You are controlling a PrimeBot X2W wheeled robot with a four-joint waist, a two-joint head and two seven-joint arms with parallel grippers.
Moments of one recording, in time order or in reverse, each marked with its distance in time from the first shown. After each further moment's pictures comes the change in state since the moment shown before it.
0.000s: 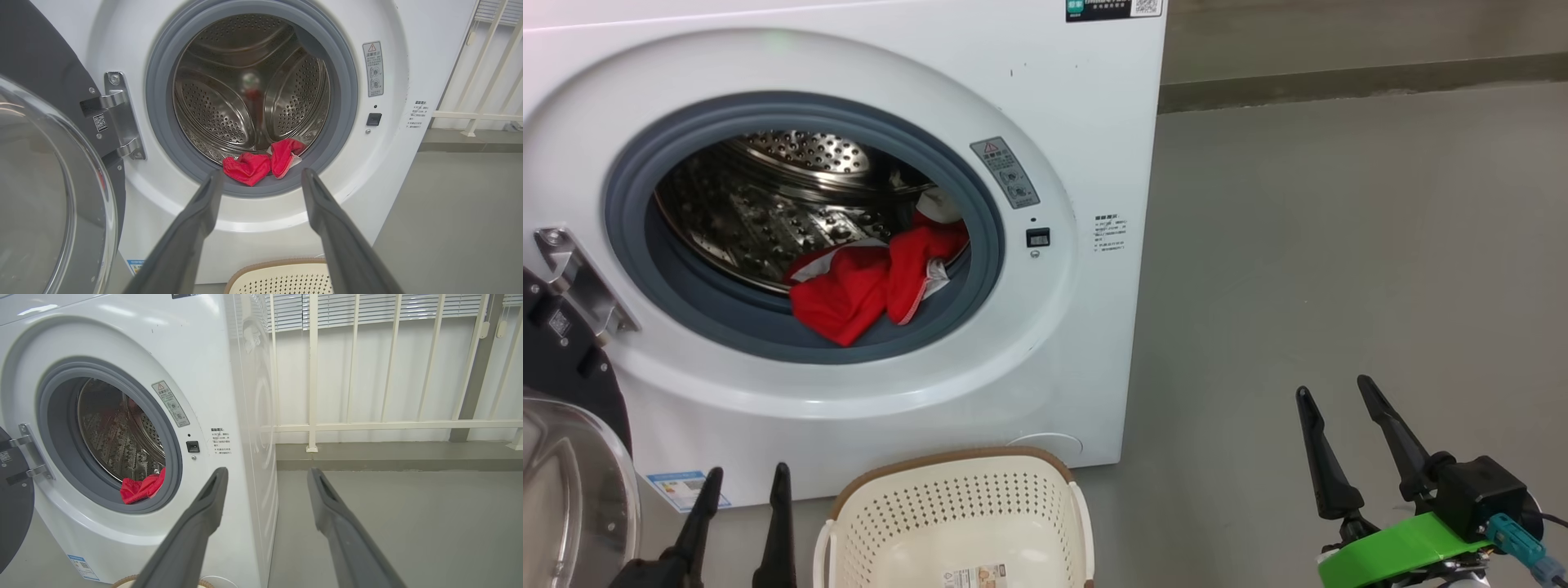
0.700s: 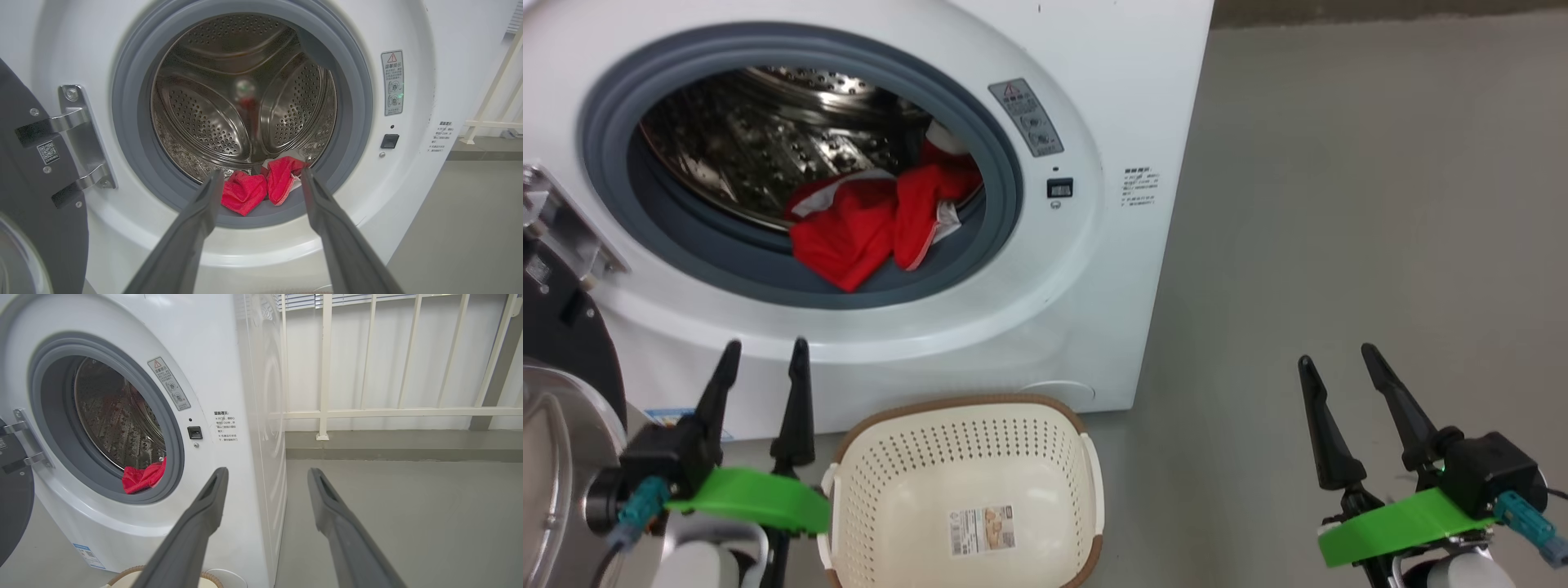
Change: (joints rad) left arm -0.274 -0.002 -0.051 0.146 -0.012 -0.002 0.000; right arm -0.032 0.000 -0.003 -0.027 -0.001 0.000 0.000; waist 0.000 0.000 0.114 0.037
